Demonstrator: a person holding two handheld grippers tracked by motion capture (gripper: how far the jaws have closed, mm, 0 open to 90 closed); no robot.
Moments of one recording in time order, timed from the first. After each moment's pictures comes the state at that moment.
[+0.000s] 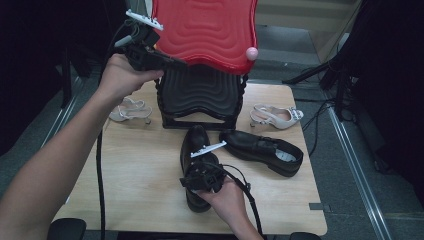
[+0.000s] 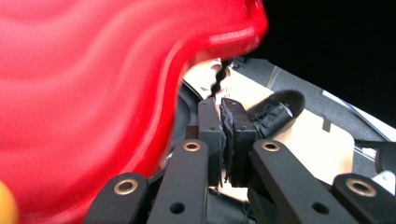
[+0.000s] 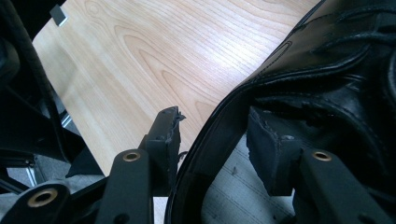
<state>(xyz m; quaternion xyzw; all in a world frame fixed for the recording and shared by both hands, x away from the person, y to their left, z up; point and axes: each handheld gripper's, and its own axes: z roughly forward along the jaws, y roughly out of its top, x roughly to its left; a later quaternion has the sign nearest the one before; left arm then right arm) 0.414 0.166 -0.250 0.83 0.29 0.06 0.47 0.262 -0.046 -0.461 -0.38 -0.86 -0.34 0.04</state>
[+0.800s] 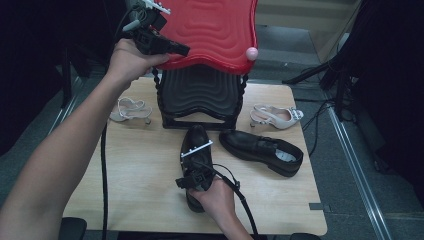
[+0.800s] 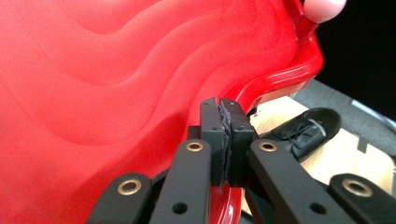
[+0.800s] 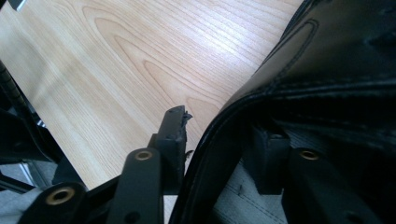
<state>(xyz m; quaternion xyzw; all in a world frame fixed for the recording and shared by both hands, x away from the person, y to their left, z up) 0.449 0.157 -0.237 0.83 0.33 0.10 0.44 0.271 -0.020 -0.483 -0.41 -0.86 -0.28 0.05</state>
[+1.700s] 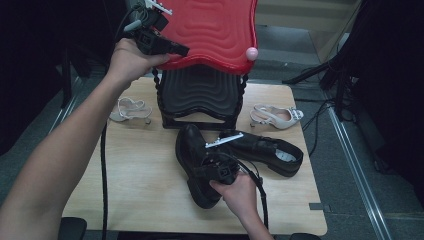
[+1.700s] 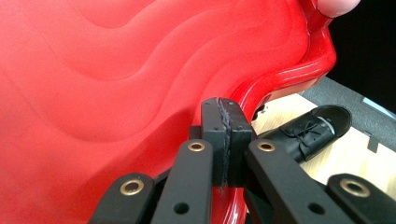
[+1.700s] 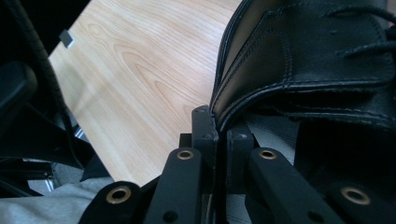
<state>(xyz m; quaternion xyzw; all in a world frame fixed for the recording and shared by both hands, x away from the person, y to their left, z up) 0.449 0.155 -0.237 0.83 0.34 0.10 0.43 0.275 -0.076 -0.442 -0.41 -0.84 -0.35 0.06</state>
